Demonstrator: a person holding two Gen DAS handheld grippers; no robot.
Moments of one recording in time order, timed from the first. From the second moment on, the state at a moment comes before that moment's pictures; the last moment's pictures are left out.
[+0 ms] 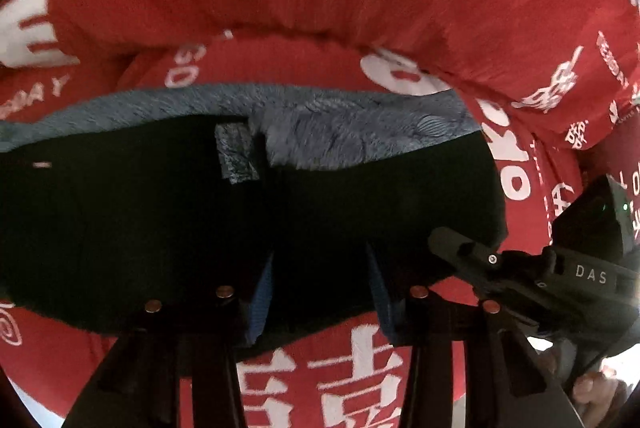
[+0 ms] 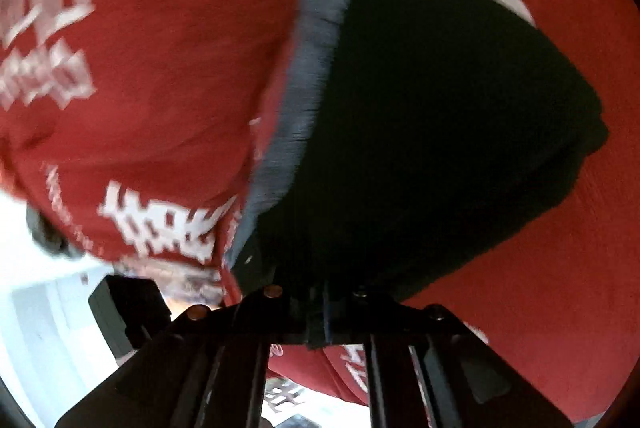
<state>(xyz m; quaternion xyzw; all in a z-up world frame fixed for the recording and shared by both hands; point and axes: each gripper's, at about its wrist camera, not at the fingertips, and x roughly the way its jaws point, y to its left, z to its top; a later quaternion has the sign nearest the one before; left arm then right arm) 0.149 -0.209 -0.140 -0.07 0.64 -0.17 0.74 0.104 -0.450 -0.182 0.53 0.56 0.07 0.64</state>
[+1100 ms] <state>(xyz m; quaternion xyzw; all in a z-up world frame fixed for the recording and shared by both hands) 0.199 -0.267 -0.183 0.01 0.65 -0.12 0.75 0.228 -0.524 -0.199 0.24 0.64 0.03 0.73</state>
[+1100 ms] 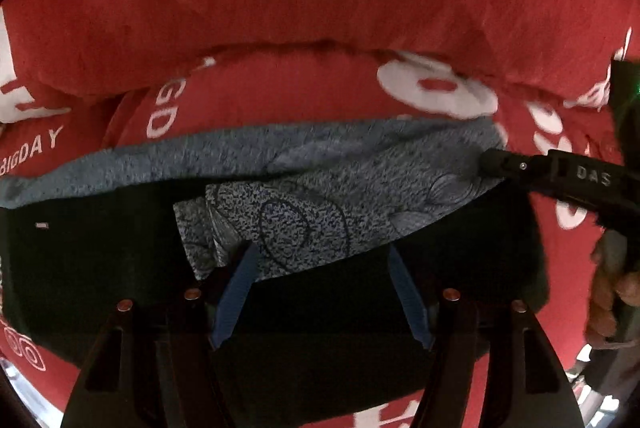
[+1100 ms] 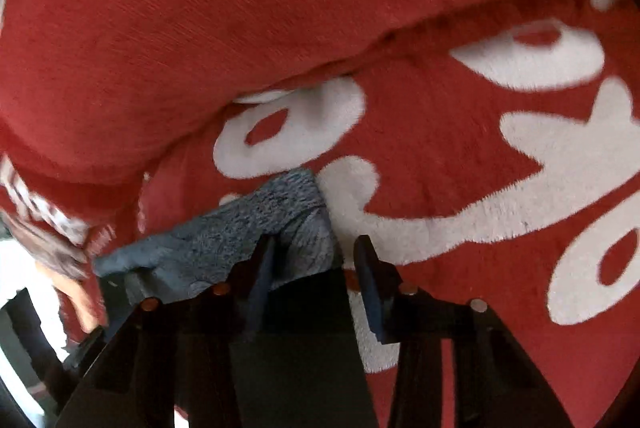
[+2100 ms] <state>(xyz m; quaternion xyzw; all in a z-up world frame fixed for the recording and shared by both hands) 0.135 -0.139 -0.164 -0.02 0.67 0.00 0.74 0.166 -0.342 -0.156 0.14 0.66 0.15 0.73</state>
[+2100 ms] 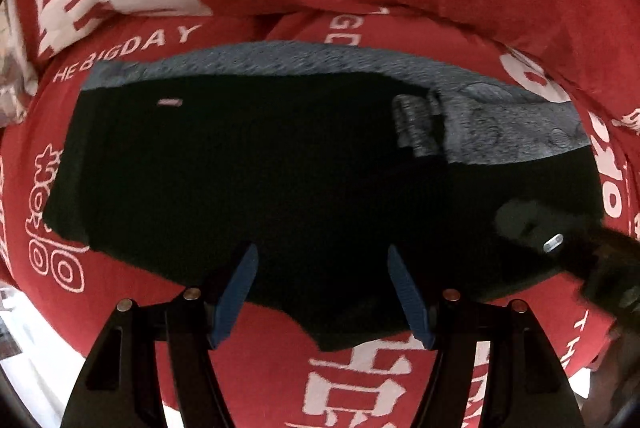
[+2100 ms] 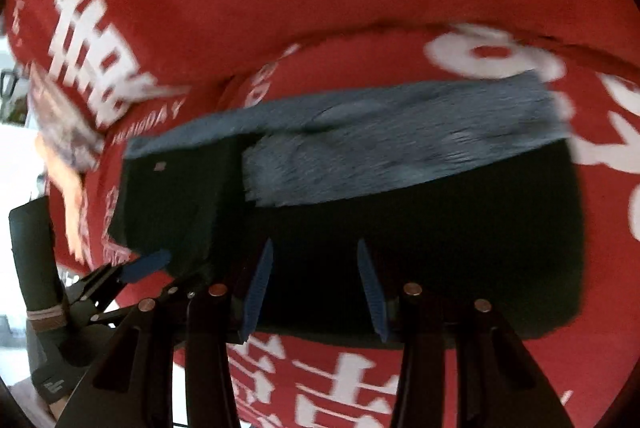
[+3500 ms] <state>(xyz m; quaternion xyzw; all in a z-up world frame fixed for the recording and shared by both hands) 0.112 -0.088 -0.165 -0.04 0.69 0.01 0.72 0.143 -0.293 -0.169 0.08 0.70 0.13 0.70</state>
